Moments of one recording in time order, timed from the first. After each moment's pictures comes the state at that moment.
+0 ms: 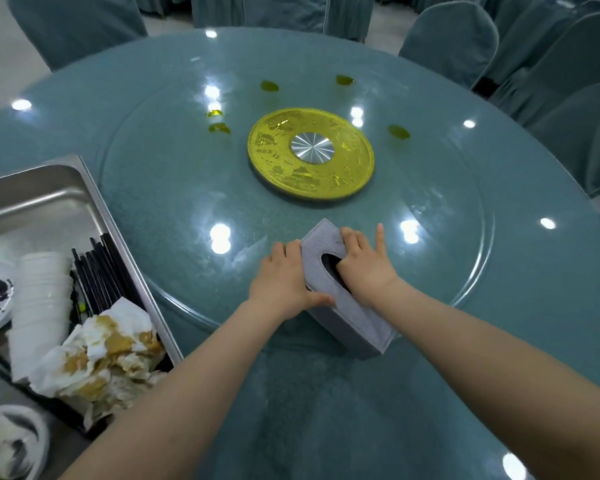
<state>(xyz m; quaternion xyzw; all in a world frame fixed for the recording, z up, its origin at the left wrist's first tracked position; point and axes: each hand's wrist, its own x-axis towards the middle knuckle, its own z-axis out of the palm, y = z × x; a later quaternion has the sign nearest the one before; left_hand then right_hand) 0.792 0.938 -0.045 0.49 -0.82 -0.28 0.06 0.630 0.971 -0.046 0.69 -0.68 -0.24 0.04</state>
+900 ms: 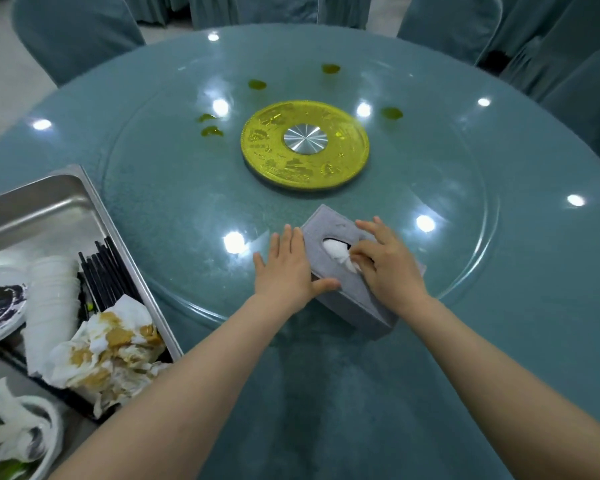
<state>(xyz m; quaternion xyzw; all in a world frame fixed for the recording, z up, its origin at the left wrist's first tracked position) 0.770 0.958 -0.043 0.51 -0.82 -0.24 -0.01 0.606 1.027 -0.035 0.63 -0.72 0.26 -0.11</state>
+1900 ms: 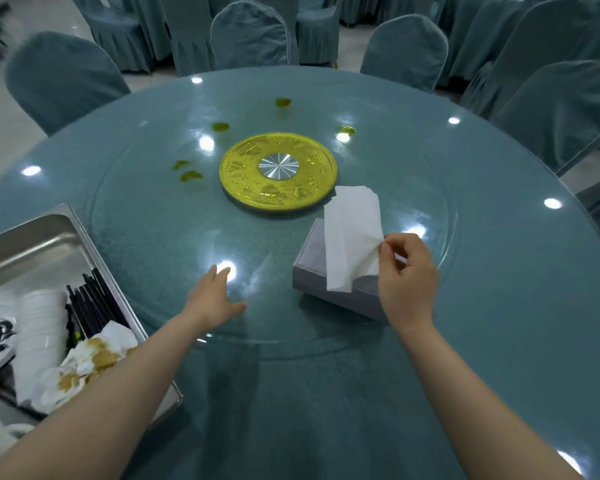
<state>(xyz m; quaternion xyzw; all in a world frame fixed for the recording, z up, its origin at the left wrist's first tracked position) 0.845 0.920 -0.078 0.55 -0.79 -0.28 -0.03 0.602 1.082 0.006 0.37 -0.74 0.56 0.00</state>
